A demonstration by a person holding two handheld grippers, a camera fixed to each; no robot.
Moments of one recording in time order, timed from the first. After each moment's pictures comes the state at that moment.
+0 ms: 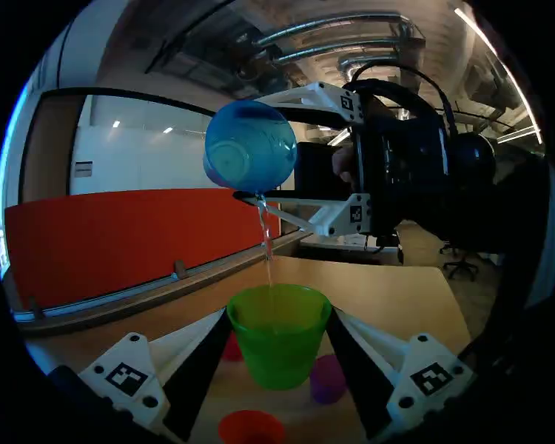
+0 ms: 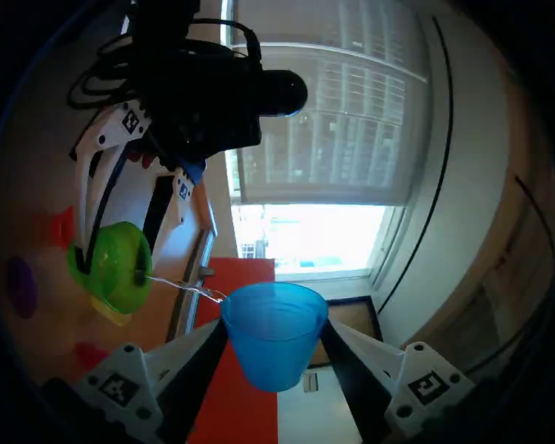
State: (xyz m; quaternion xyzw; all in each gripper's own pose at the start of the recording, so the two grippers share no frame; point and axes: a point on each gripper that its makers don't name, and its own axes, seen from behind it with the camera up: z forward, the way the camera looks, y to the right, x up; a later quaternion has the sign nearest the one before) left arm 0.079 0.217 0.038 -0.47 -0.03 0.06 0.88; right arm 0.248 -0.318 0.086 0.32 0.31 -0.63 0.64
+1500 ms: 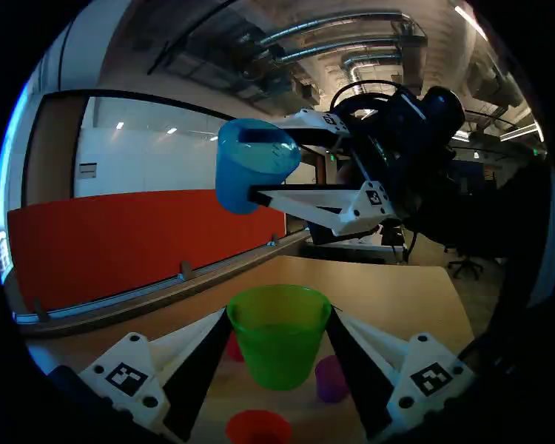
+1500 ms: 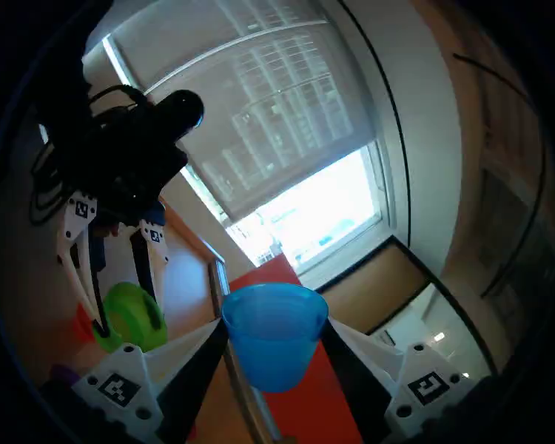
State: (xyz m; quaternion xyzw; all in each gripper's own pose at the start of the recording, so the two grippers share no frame) left arm 0.083 0.211 0.043 -0.46 -0.03 0.07 0.88; right arm 0.239 -0.308 0.076 0.40 0.20 -0.41 0.79
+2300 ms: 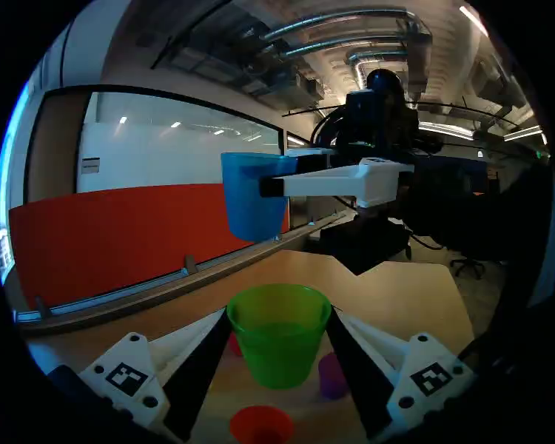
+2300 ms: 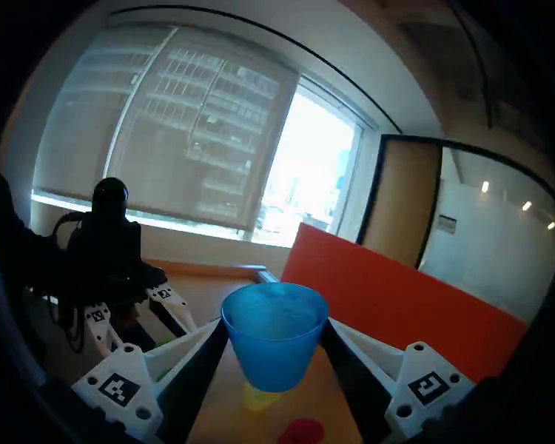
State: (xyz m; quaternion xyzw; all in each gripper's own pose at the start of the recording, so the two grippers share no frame) left arm 0.080 0.205 0.047 -0.45 -0.05 0.07 0.89; right arm 0.218 -0.303 0.068 0.48 0.00 -0.13 0.87
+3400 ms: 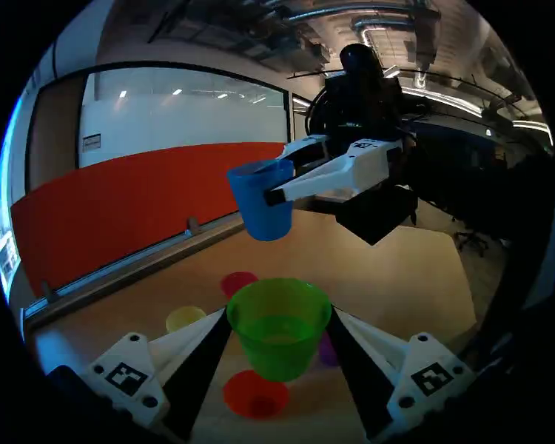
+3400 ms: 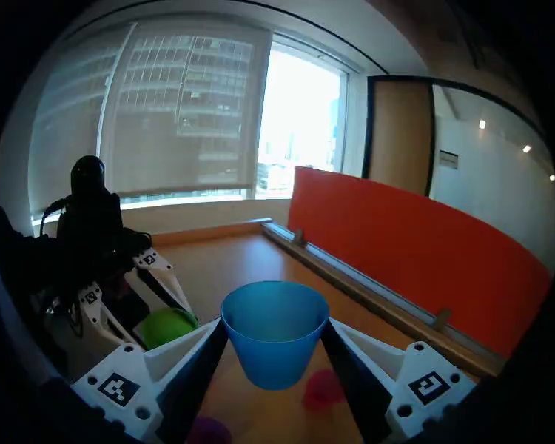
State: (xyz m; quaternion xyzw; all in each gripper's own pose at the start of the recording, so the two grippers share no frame) left arm 0.037 0.195 0.033 -0.43 -0.13 0.12 0.89; right arm 0.145 -0.261 0.078 0.47 -0.13 -0.12 0.86
